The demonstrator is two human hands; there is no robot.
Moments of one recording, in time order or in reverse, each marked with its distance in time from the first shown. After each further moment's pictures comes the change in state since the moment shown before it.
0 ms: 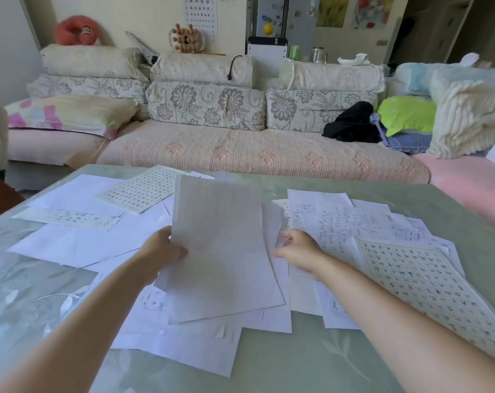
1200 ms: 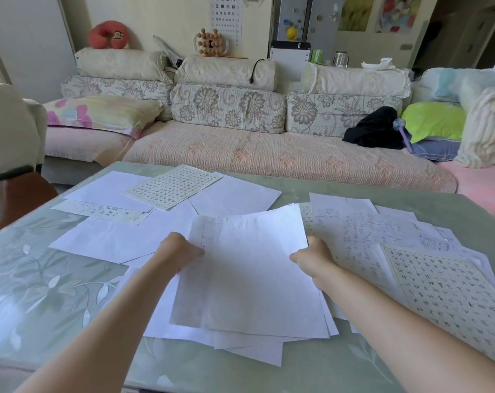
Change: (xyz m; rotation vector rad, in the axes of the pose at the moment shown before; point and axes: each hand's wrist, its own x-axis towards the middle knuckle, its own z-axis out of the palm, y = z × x) left_hand -0.001 0.001 -0.017 0.437 0.160 -0.213; right_hand 0.010 -0.003 0.041 0.180 0.186 0.090
